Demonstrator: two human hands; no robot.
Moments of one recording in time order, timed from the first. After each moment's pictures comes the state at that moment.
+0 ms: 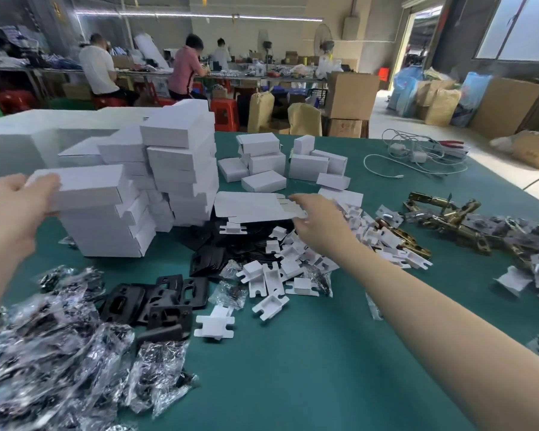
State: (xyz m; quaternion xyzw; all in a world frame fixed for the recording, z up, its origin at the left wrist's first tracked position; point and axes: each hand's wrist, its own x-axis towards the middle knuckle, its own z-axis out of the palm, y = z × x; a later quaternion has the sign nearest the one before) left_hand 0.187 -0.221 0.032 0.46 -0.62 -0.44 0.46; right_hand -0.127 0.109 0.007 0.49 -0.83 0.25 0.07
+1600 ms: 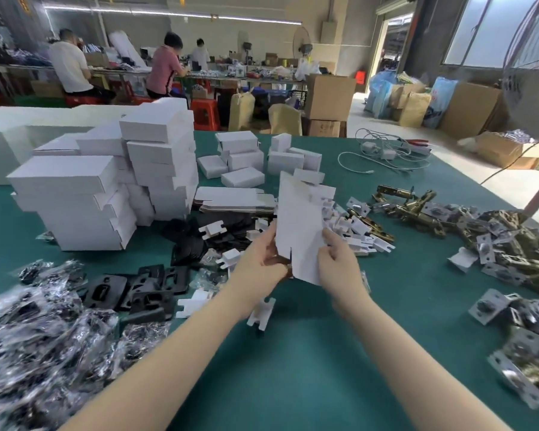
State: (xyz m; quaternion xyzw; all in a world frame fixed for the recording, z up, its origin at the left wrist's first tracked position) left_hand 0.042 0.101 -0.014 0.10 -0.70 -0.68 0.20; right_hand -0.060 0.207 -0.026 0.20 -0.74 0.63 -0.12
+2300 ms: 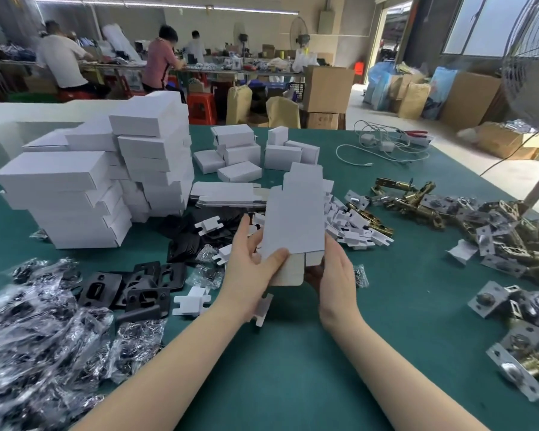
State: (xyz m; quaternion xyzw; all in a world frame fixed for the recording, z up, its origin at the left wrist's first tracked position) left_hand 0.036 0.096 -0.044 0.17 -0.61 -0.71 0.30; right_hand -0.034 0.209 -0.042 0.20 -0.57 0.78 -0.15
